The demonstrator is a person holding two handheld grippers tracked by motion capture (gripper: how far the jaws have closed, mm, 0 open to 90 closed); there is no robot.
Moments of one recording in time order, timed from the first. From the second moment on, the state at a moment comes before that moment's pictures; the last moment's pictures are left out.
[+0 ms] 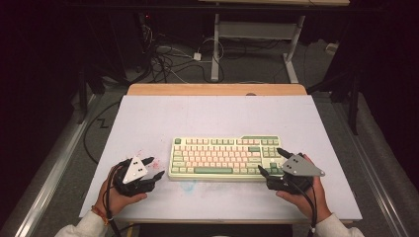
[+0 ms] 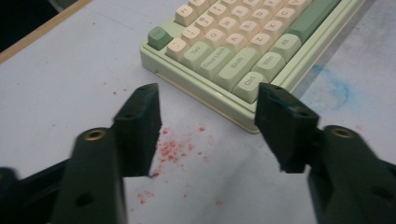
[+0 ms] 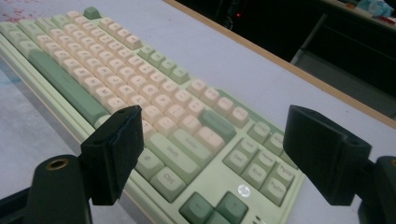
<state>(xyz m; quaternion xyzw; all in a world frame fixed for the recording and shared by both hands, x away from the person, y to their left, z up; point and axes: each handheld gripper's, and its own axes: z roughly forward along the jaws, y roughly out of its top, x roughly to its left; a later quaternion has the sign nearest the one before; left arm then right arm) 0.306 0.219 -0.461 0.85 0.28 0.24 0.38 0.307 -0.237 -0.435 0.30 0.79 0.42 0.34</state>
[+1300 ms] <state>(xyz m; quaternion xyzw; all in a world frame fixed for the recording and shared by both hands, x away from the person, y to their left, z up) 0.361 0.096 -0.436 0.92 0.16 0.15 0.33 0.299 -0.239 -0.458 0.28 0.82 0.39 0.32</state>
